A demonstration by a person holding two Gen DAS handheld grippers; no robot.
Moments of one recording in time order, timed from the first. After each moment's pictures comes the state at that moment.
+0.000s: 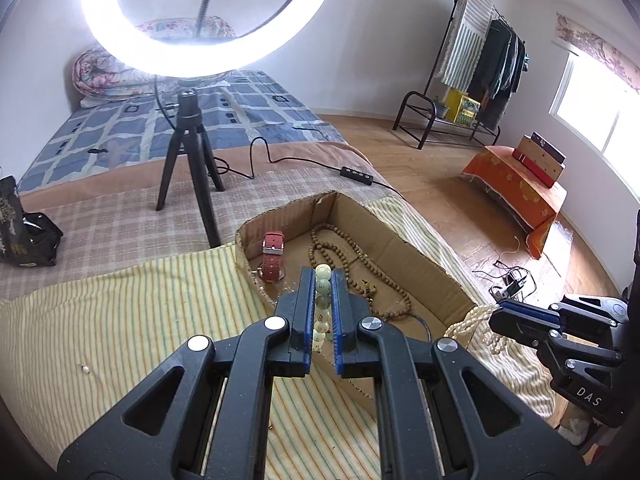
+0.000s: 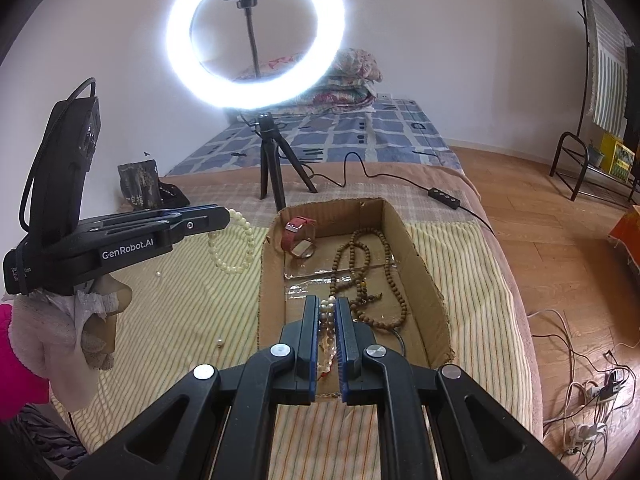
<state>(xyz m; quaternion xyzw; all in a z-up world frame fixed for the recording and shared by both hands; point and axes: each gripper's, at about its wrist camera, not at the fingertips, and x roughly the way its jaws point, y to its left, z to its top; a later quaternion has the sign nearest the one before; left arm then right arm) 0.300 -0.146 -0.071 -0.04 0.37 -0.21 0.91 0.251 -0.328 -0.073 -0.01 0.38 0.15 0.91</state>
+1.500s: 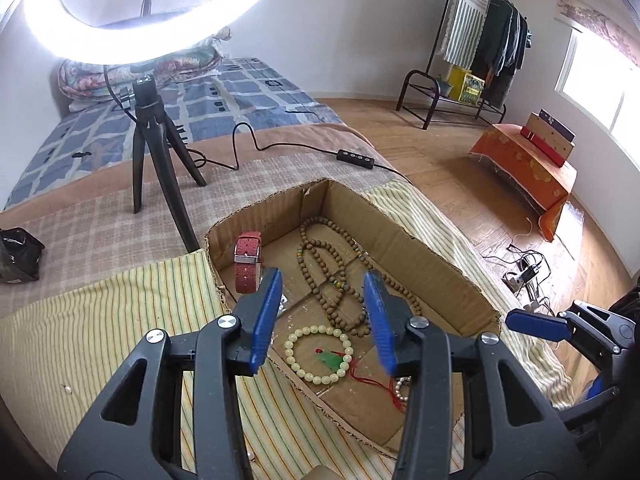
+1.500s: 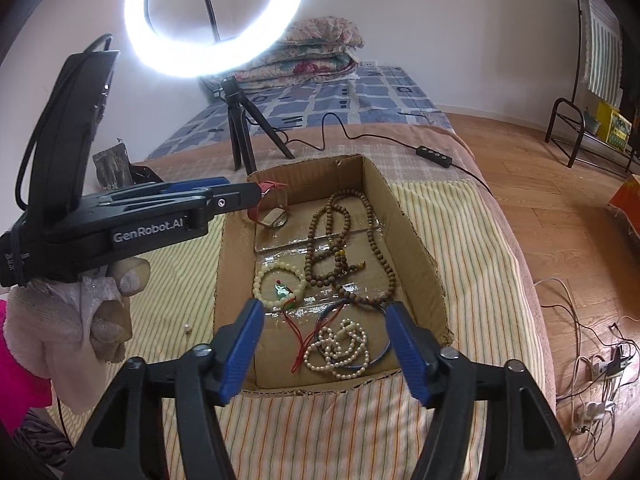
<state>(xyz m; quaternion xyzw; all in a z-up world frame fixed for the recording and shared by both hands) 0.327 -0.188 -0.091 0.00 0.39 -0.20 0.90 0.269 -0.342 -0.106 0.01 0.42 0.13 0.90</state>
